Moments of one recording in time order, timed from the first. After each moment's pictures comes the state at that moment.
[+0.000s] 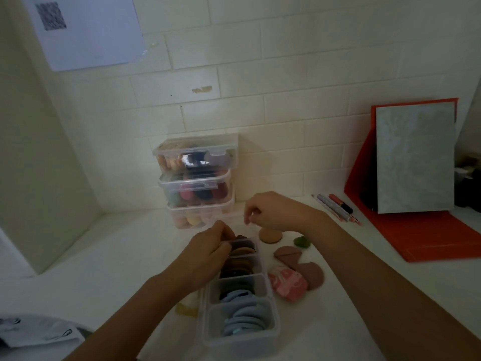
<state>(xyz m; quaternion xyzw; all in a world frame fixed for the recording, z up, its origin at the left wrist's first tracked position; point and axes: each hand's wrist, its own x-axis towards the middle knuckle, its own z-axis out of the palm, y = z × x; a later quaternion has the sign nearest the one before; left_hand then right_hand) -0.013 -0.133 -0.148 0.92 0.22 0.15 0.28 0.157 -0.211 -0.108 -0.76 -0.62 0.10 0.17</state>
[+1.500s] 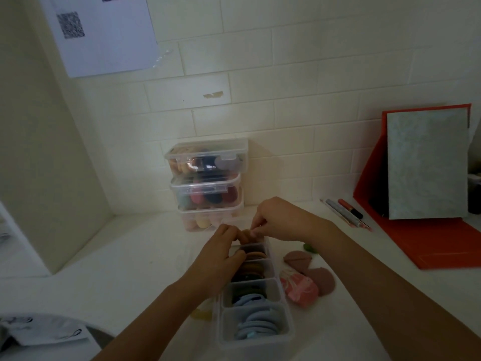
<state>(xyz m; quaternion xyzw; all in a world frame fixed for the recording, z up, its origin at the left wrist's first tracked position) -0.009 -0.131 -0.160 0.92 0.20 0.21 0.27 0.148 -0.206 -0.113 -0.75 -0.64 0.05 0.16</state>
